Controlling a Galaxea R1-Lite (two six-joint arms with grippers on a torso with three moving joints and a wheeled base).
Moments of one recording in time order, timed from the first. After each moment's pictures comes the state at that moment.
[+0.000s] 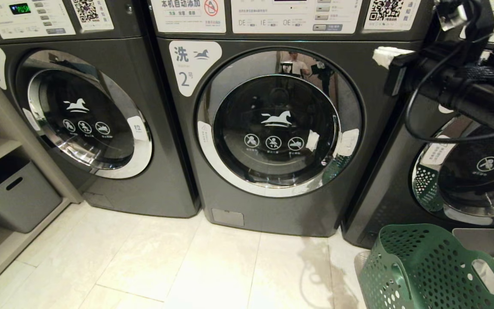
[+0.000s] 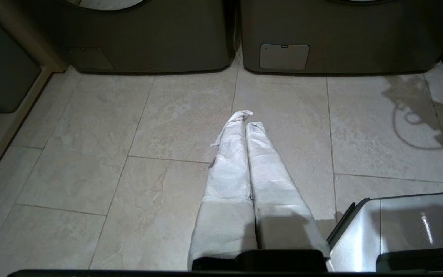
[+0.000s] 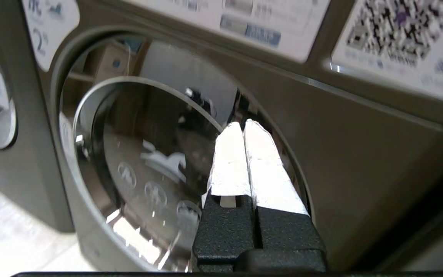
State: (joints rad) left arm 0.00 0.00 -0.15 0.32 0.00 0.14; right arm 0.27 1.66 -1.30 -0.65 0.07 -0.24
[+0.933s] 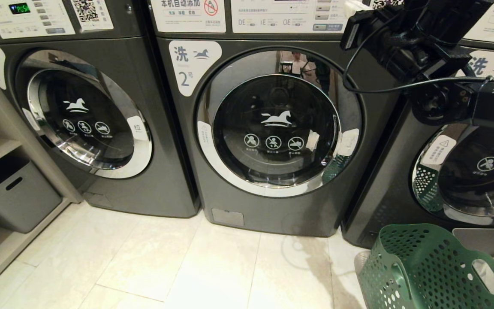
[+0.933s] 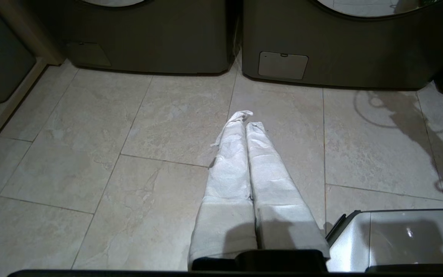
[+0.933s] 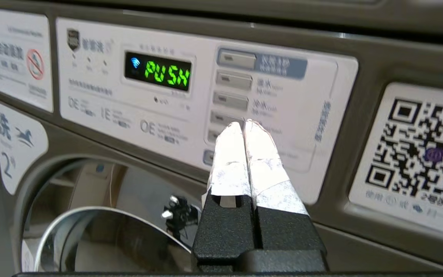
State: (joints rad) left arm 0.00 0.00 -0.12 0.30 0.01 0.07; right arm 0.29 2.08 -1.95 -0.72 0.06 -0.18
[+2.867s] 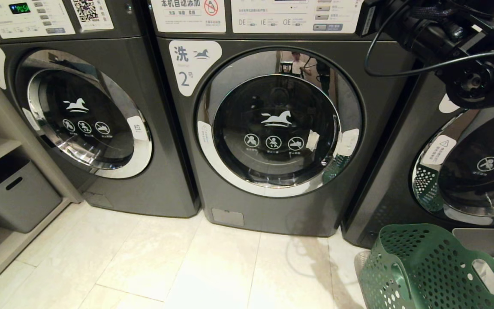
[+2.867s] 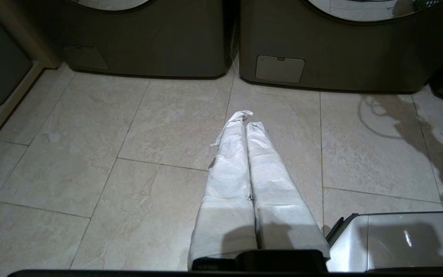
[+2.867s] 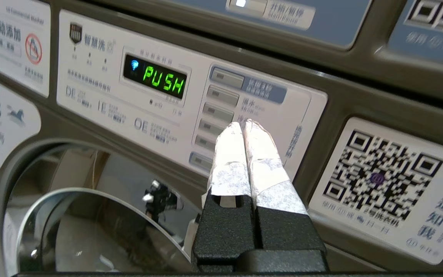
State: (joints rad) left arm 0.00 0.00 -0.11 0.28 0.00 0.07; right arm 0.28 1.97 -1.94 -0.57 0.06 -0.29
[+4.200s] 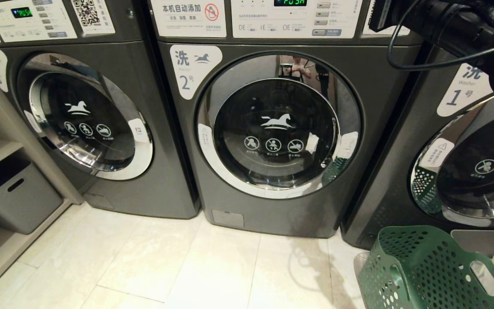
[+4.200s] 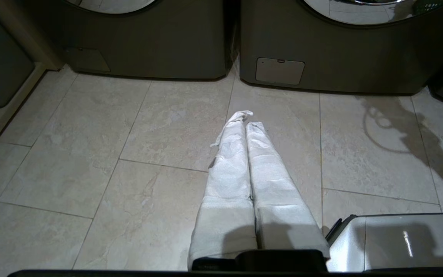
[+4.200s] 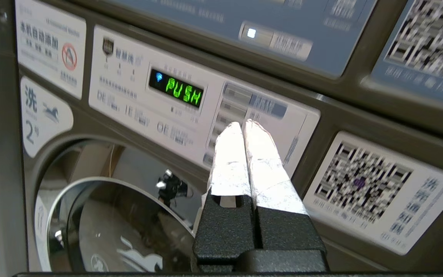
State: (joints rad) left arm 0.00 0.00 -0.11 0.28 0.00 0.07; right arm 0.31 1.83 -1.82 -0.49 0.07 -0.31
